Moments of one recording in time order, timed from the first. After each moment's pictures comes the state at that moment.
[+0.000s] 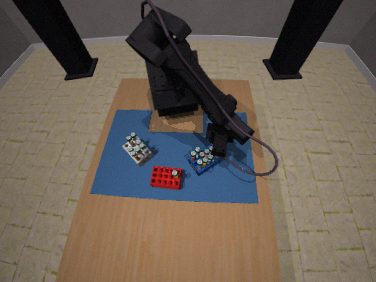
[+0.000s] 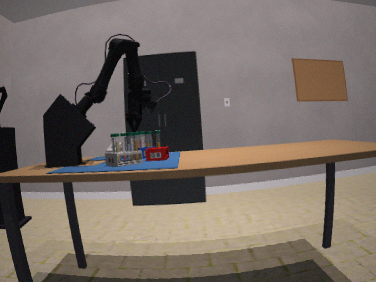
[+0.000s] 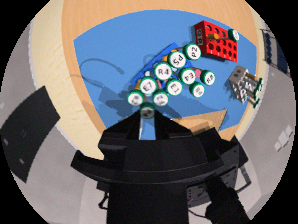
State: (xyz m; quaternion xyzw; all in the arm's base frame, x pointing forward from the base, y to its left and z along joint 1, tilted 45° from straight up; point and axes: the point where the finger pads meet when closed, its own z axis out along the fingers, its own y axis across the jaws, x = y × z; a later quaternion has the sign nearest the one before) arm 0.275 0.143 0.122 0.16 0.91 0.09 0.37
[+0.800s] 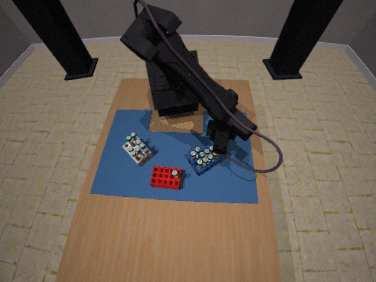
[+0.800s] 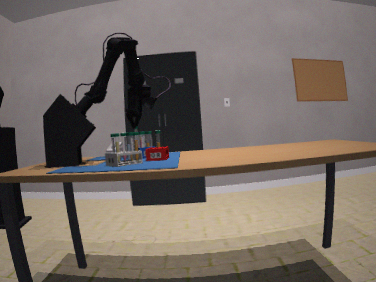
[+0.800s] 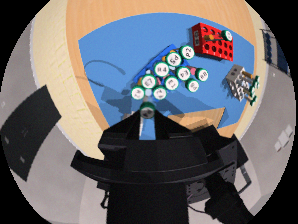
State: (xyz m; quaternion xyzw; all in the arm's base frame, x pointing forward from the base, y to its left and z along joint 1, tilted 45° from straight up) arm 0.261 0.143 0.137 0.16 0.91 0.09 0.37
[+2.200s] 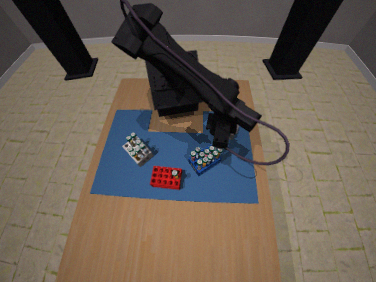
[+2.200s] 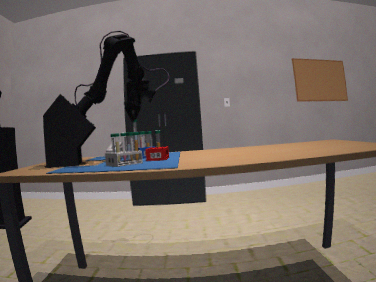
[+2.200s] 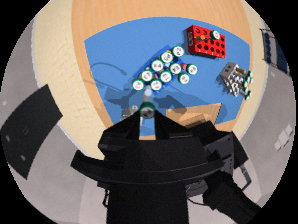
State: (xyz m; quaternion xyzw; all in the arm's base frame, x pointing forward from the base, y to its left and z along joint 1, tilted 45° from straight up) arm 0.233 0.140 0.160 0.16 0.91 0.09 0.37
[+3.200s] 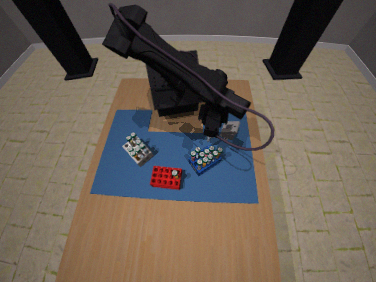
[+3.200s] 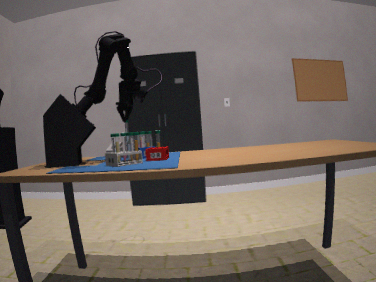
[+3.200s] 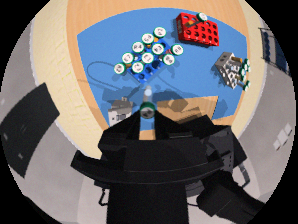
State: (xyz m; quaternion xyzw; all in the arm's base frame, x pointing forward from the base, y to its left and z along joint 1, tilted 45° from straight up) arm 0.202 0.119 0.128 0.15 0.91 0.09 0.37
